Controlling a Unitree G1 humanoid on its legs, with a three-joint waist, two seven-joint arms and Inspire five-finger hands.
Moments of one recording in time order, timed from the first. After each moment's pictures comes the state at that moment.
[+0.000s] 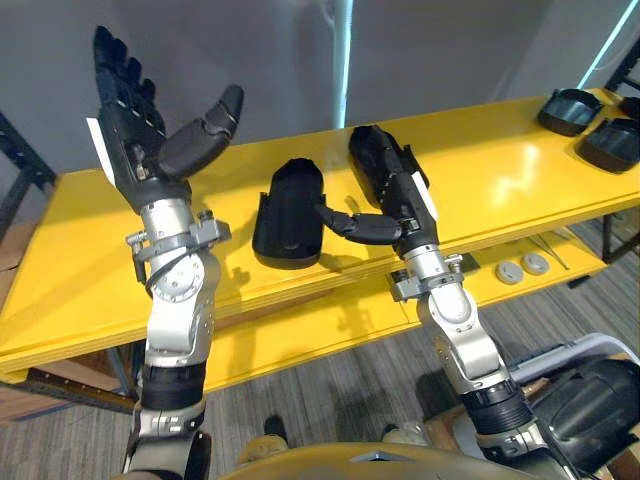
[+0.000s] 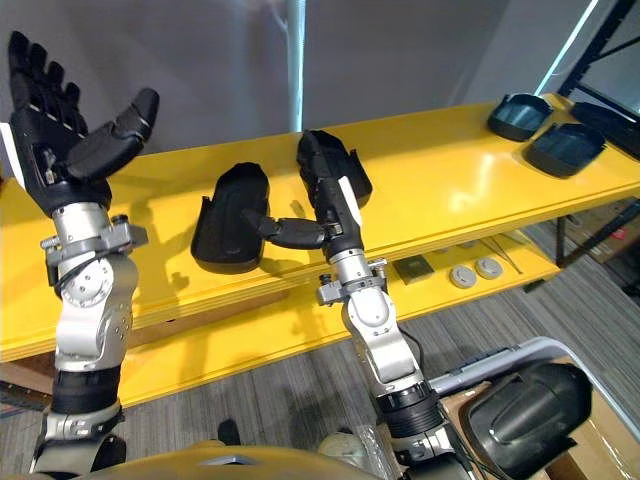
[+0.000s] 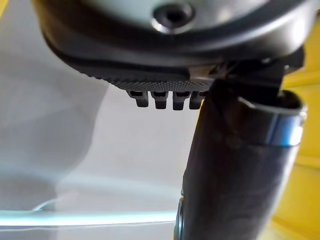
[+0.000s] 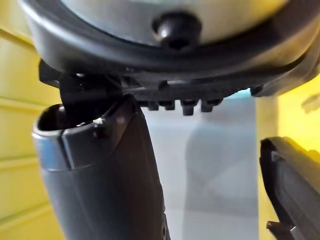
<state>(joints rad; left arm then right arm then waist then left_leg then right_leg) -0.16 0.19 0.08 -0.36 -0.29 -0.09 0.35 -0.16 -0.20 0.21 -0.11 0.20 -0.07 -0.04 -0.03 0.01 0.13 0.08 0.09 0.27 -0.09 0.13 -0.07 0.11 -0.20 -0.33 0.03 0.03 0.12</state>
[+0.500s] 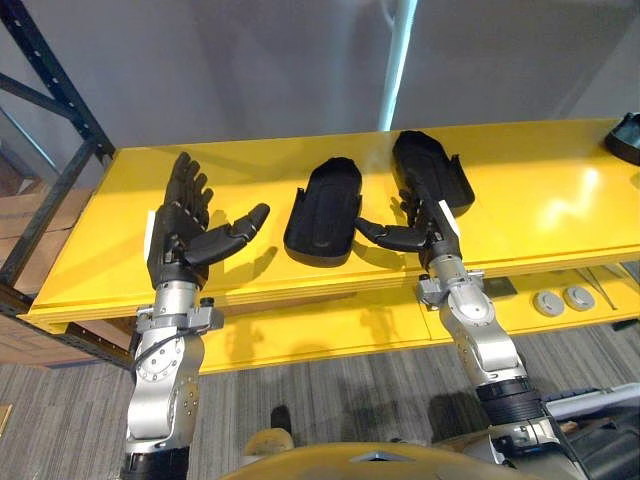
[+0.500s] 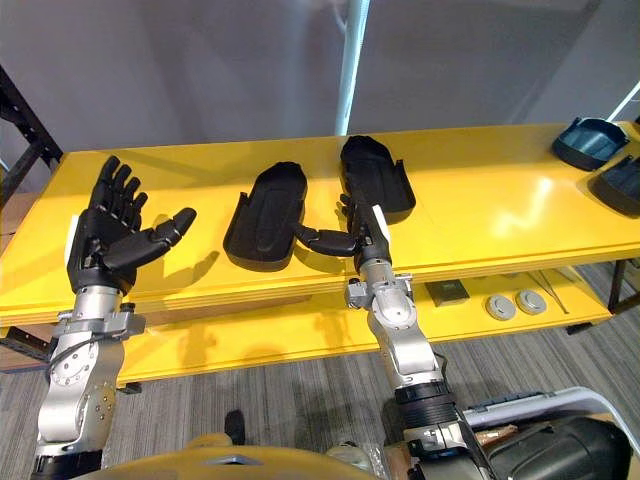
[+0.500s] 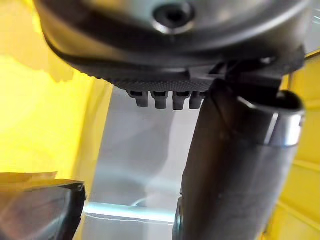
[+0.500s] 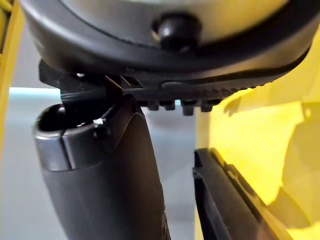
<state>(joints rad) 0.19 0.15 0.14 -0.36 -0.39 -0.04 0.00 -0.17 -0.24 0.10 0.06 0.20 0.05 -0.07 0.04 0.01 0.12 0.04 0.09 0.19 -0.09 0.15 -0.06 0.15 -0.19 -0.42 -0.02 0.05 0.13</state>
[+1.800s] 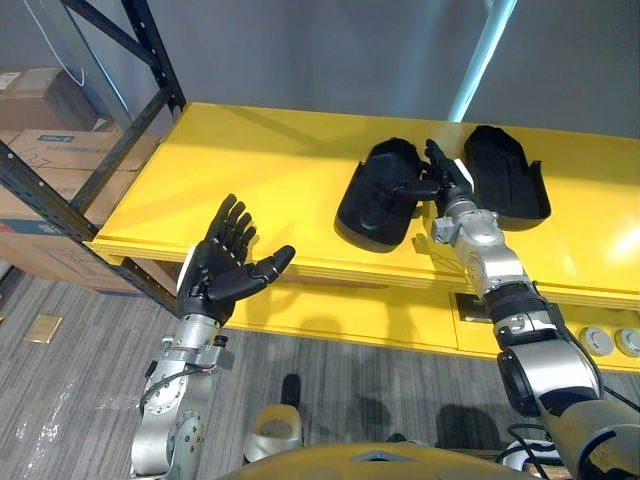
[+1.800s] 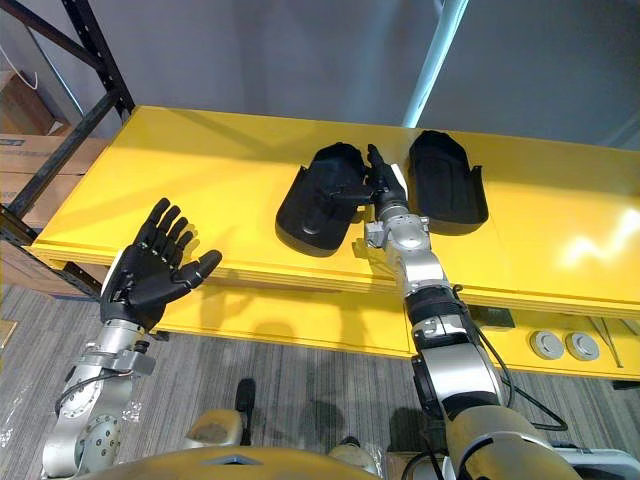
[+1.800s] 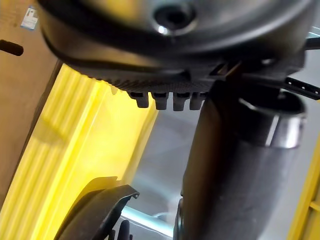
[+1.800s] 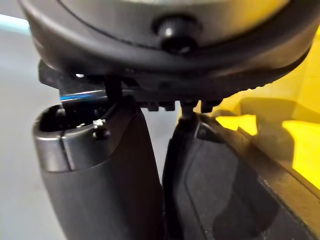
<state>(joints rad) 0.32 0.12 0.05 -0.33 -0.51 -0.02 -0.16 -0.70 -0.38 0.10 0.71 0.26 0.04 -0.01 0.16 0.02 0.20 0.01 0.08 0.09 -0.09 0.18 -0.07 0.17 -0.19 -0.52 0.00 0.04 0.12</state>
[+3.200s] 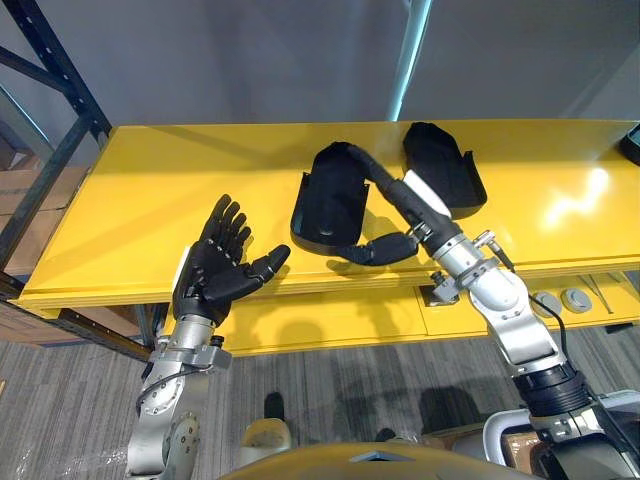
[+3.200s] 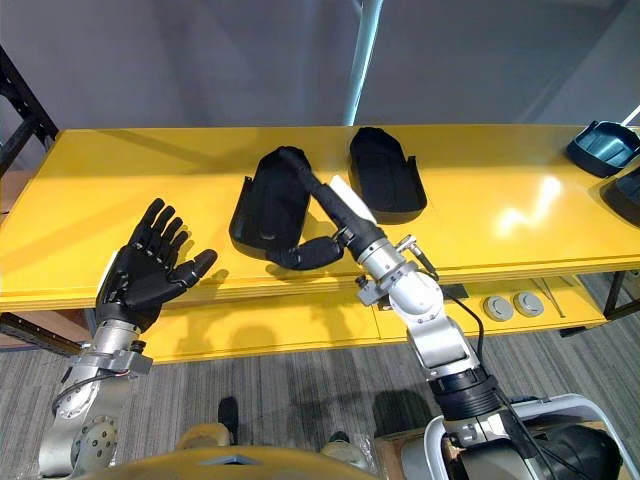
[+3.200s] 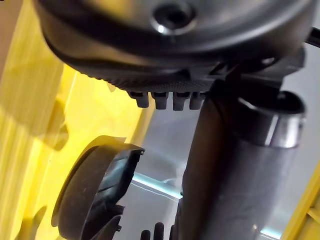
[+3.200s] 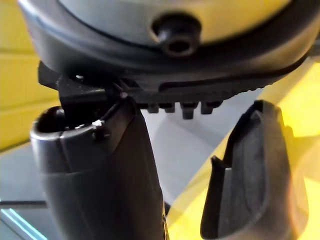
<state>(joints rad) 0.33 0.17 0.05 -0.33 -0.52 -0.06 -0.11 -0.20 -0.48 0.22 -0.10 -0.08 -0.21 0.27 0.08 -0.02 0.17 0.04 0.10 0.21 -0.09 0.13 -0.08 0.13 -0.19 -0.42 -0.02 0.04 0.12</state>
